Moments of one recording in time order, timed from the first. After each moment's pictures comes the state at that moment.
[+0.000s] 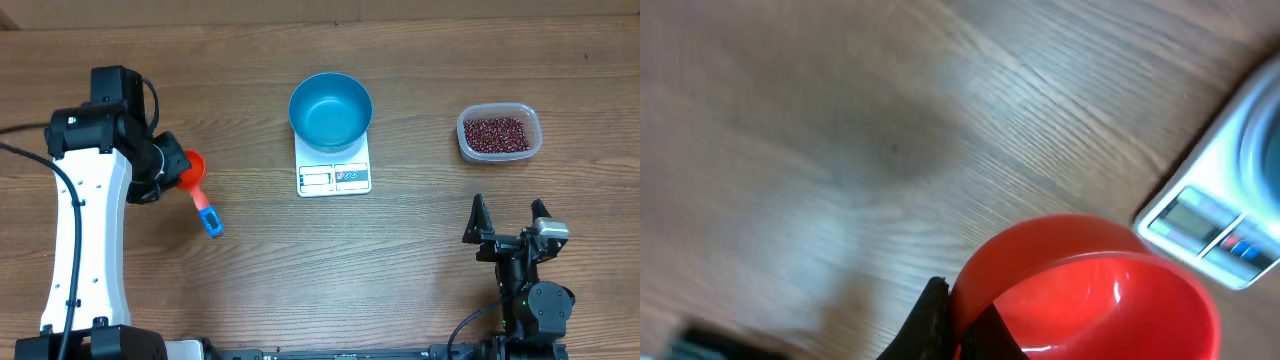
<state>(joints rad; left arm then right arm) 0.11 1.54 1.52 -1.38 0.03 -0.50 -0.08 0.01 0.02 -0.04 -0.02 0.12</state>
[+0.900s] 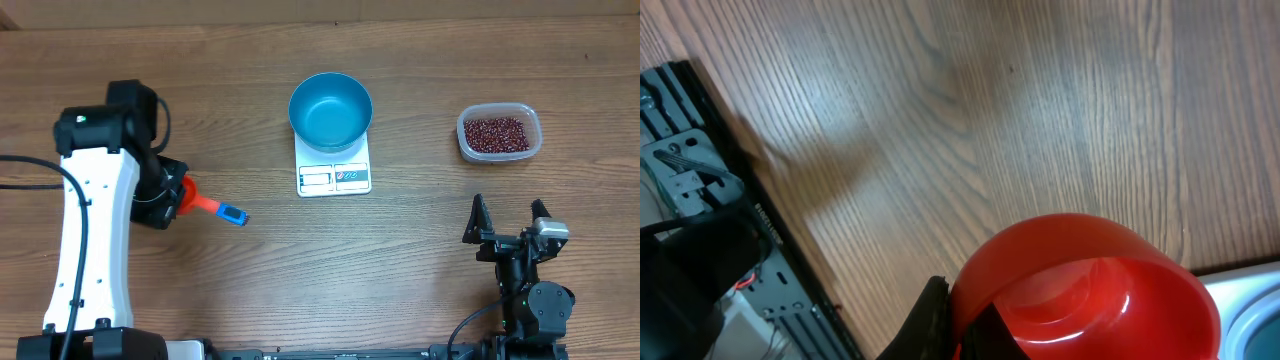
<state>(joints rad) 0.05 1.54 1.52 -1.59 -0.07 -1.23 -0.08 0.01 0.02 -0.04 -0.02 0.13</state>
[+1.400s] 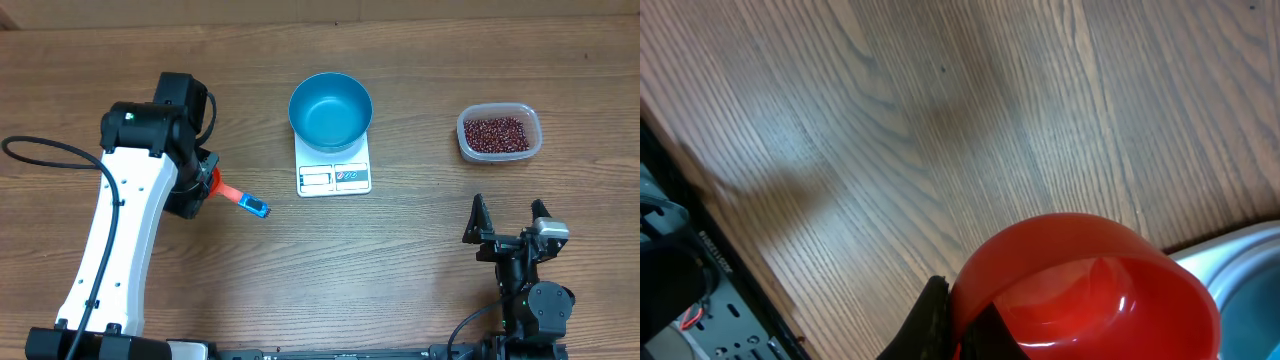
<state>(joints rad) -0.12 1.54 1.52 -1.50 -0.14 -1.31 -0.08 0.01 0.02 -0.04 -0.02 0.12</state>
